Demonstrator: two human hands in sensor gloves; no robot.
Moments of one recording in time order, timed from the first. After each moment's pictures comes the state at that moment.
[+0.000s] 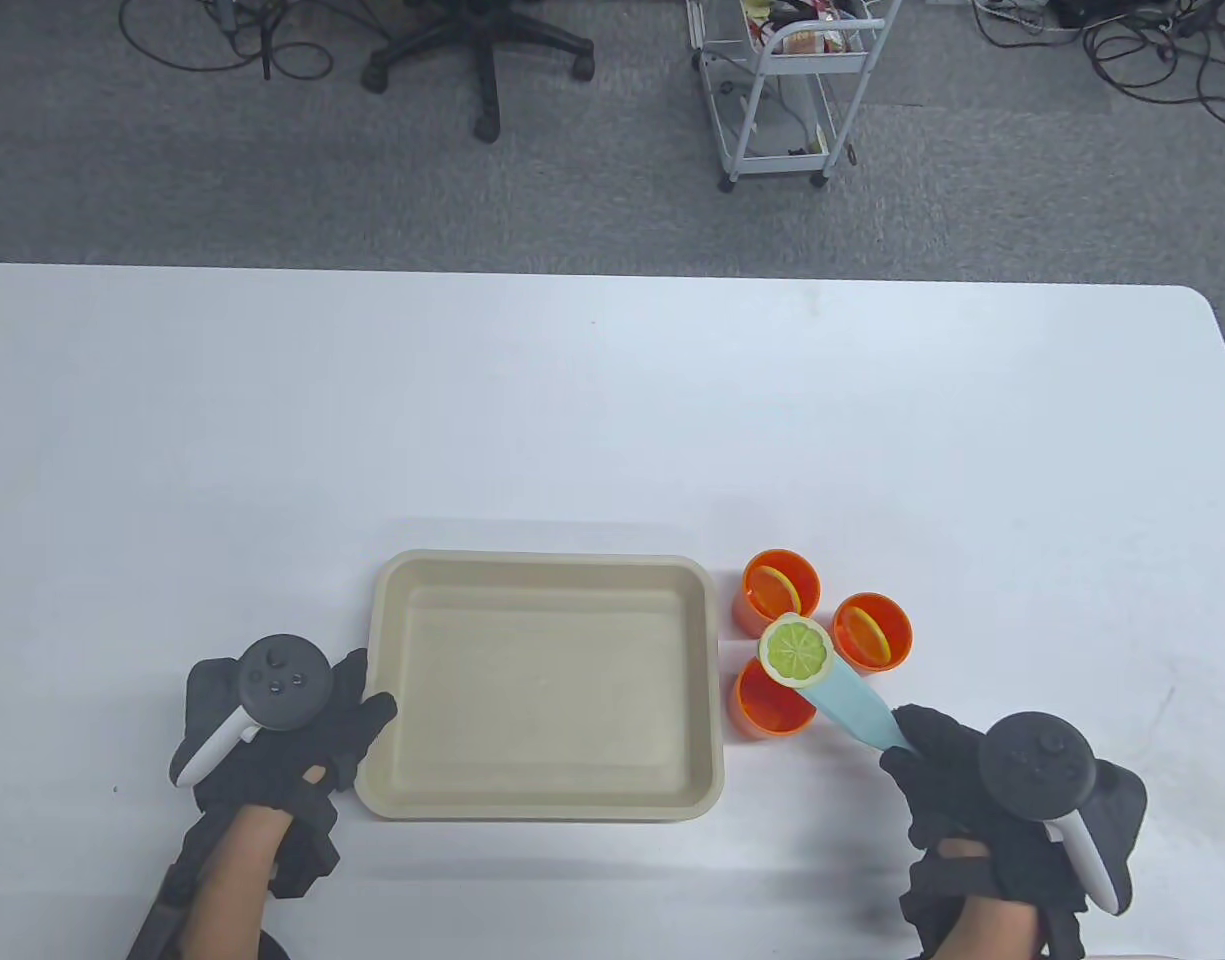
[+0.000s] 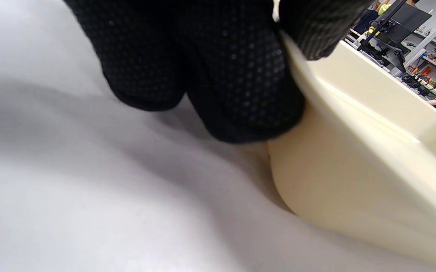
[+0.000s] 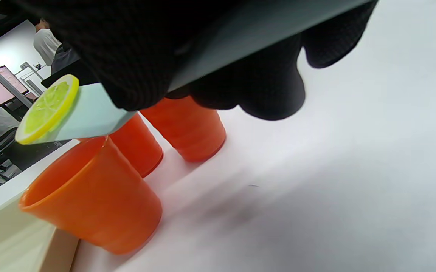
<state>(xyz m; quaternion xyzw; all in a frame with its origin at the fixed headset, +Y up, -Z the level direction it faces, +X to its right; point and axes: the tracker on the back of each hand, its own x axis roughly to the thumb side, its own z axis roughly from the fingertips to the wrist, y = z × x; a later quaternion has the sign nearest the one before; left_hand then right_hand) -0.261 -0.749 -0.103 -0.24 0.01 0.25 0.94 0.299 -0.678 -0.091 -0.11 0.13 0.96 0.23</state>
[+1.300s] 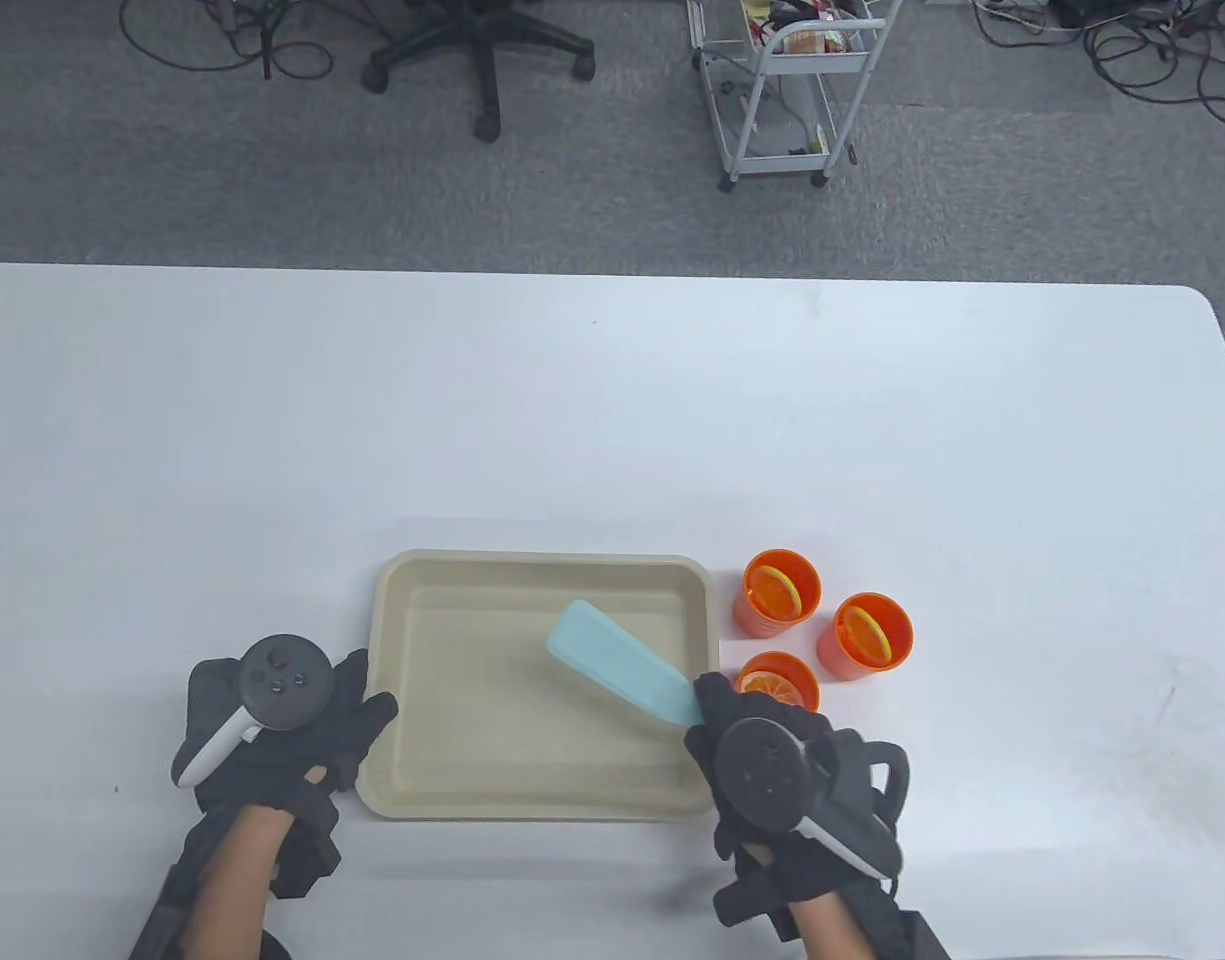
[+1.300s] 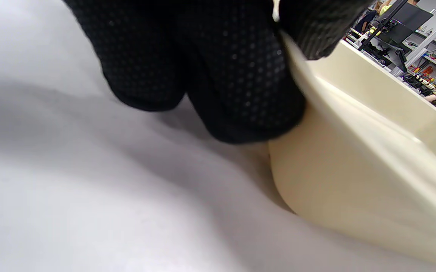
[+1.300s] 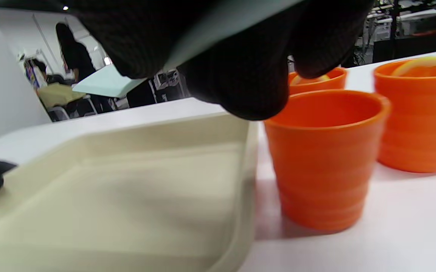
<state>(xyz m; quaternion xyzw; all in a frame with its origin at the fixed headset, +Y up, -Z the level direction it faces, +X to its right) -0.261 -0.749 -0.103 -0.24 0.02 0.24 0.94 0.109 -0.662 -0.093 0.15 0.08 0.98 0.05</state>
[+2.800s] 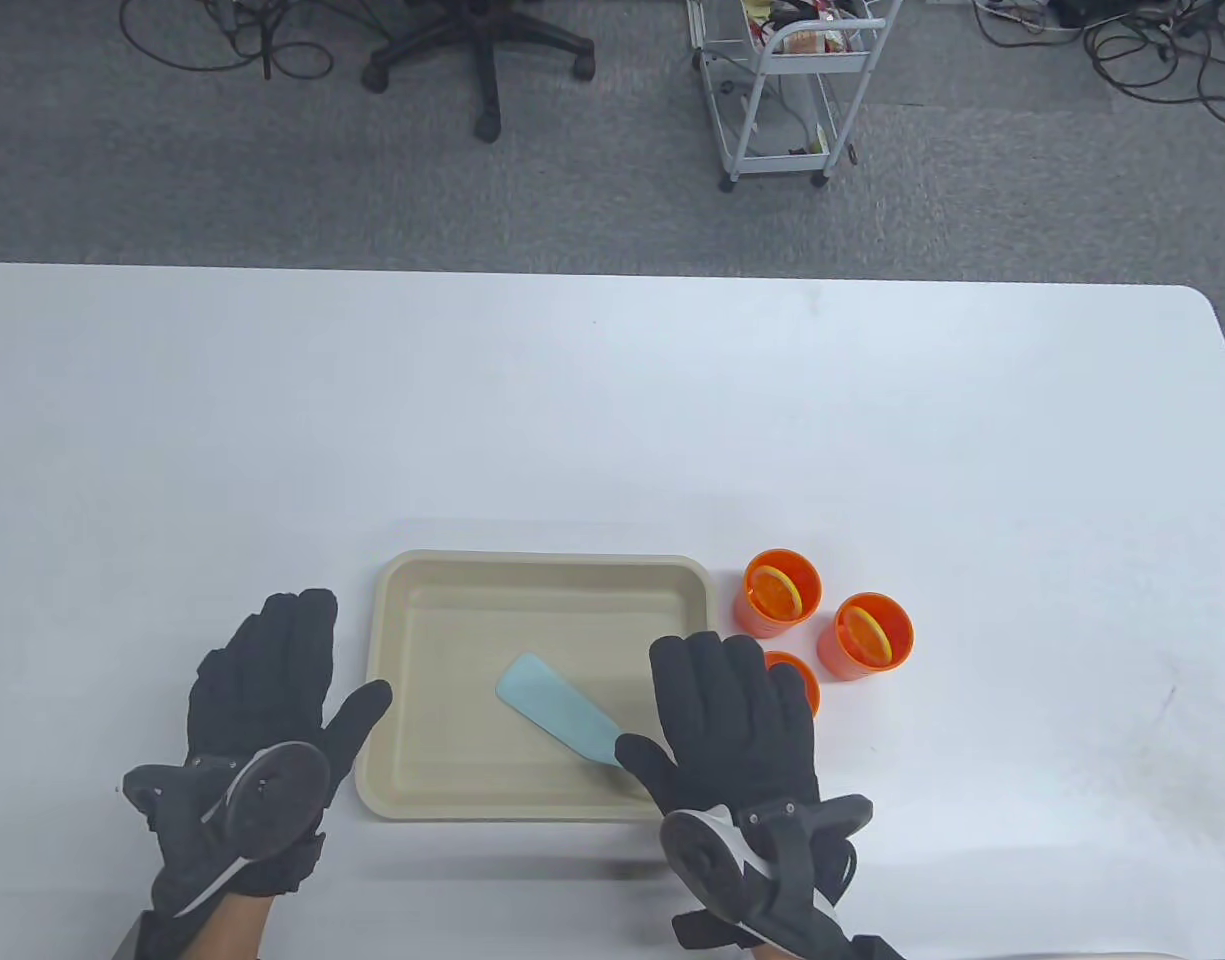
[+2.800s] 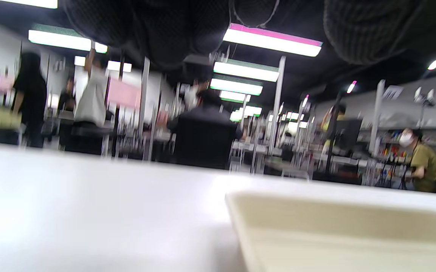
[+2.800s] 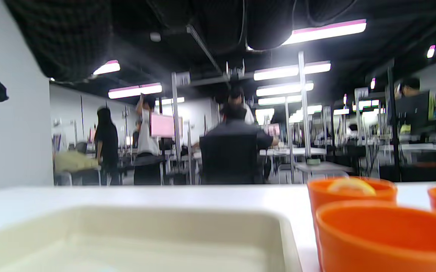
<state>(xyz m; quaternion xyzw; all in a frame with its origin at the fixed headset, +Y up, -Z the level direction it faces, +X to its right) -0.230 -0.651 -0.040 0.15 0.00 0.05 0.99 0.102 -0.640 -0.050 0.15 -0.19 0.97 0.05</state>
